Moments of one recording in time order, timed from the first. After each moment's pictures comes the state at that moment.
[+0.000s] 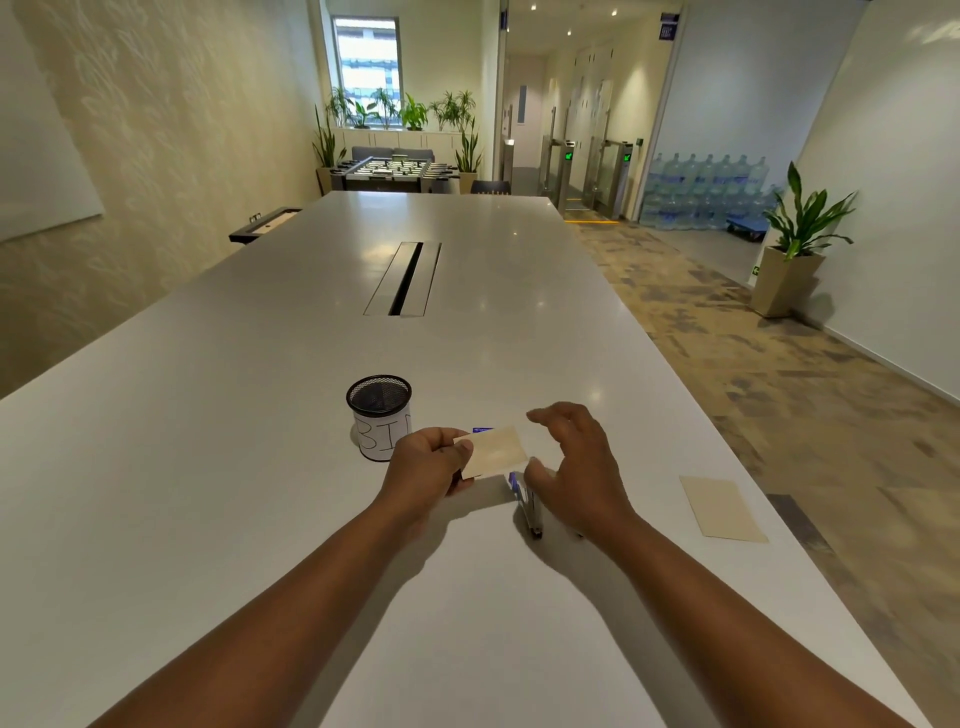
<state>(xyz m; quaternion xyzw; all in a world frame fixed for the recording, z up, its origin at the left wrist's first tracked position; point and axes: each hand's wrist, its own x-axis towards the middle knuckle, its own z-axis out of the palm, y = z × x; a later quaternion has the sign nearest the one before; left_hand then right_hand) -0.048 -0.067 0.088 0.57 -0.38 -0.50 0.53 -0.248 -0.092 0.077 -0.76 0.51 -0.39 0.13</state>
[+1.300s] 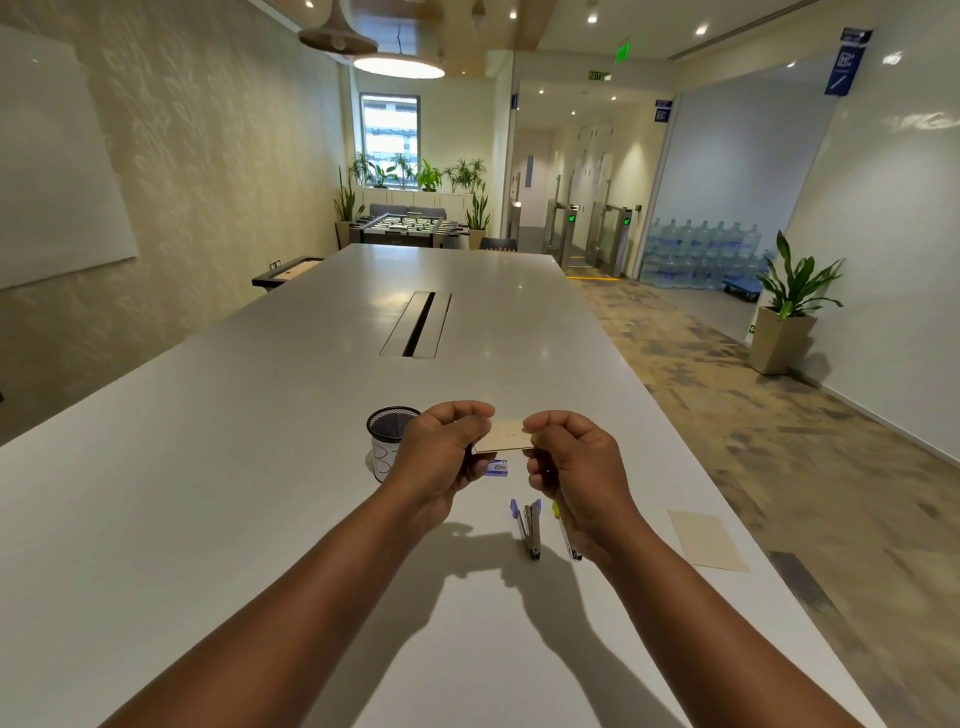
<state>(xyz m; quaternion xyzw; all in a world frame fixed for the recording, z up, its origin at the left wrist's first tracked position) -0.066 -0.011 0.187 0.48 -0.35 -0.53 0.61 -0.222 -0.018 0.179 -0.48 0.40 -0.56 0.54</state>
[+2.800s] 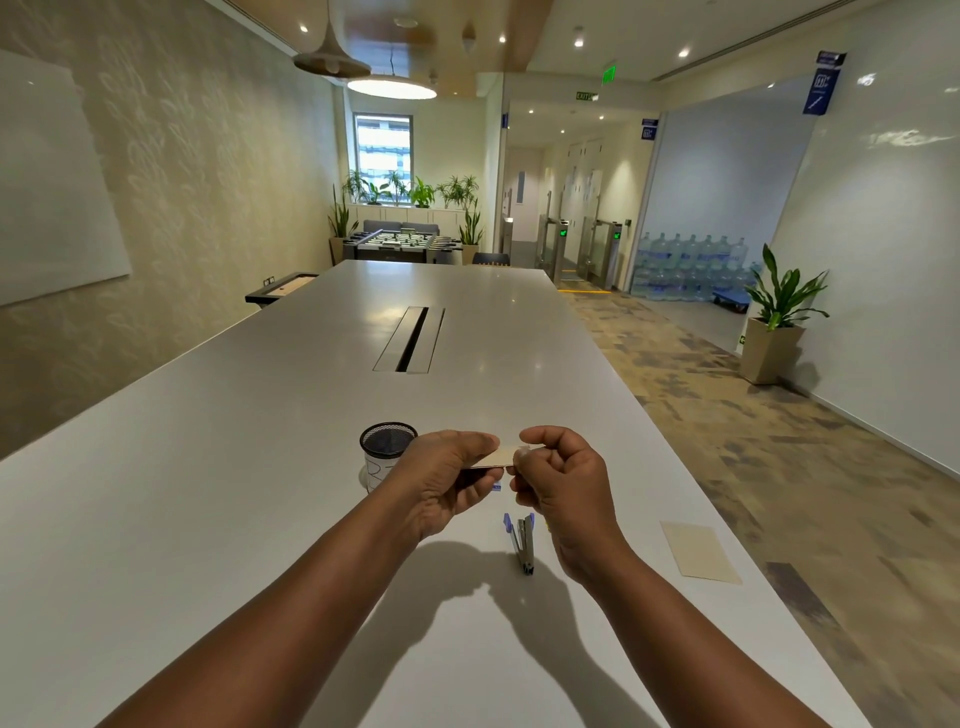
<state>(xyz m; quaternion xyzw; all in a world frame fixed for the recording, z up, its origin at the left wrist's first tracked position) -0.069 -0.013 0.196 0.50 -0.29 -0.60 0.55 -0.221 -0.016 0.165 -0.52 0.37 -0.58 0.50</state>
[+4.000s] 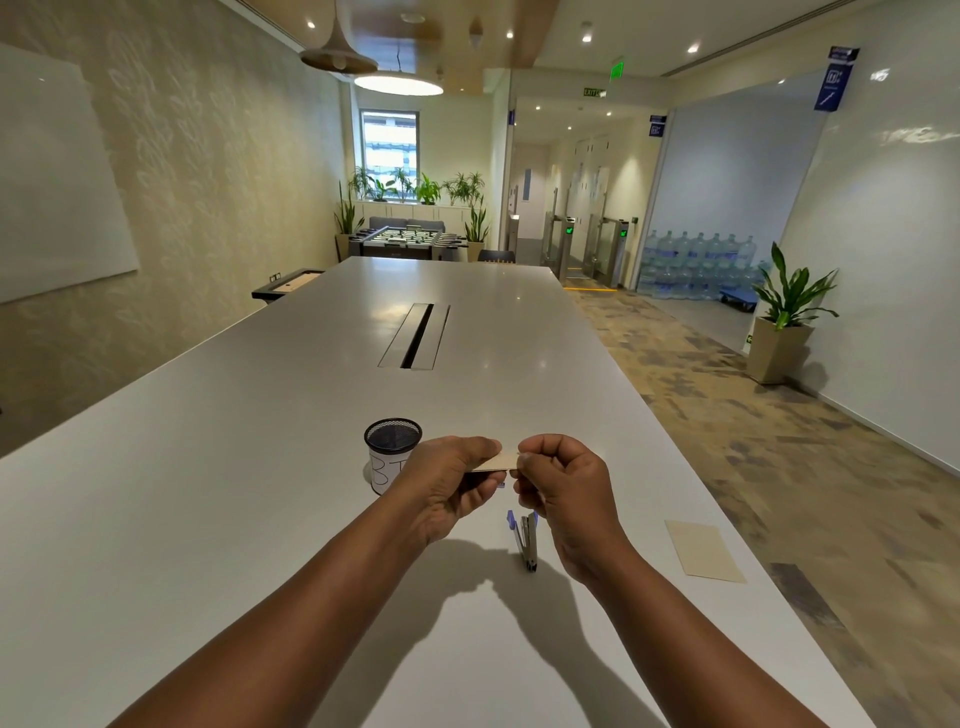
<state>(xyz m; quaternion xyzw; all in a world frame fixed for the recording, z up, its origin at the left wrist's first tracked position) -0.070 -0.016 0.182 0.50 -0.27 -0.60 0.56 -0.221 -0.019 0.157 -0.52 0.38 -0.57 0.52</state>
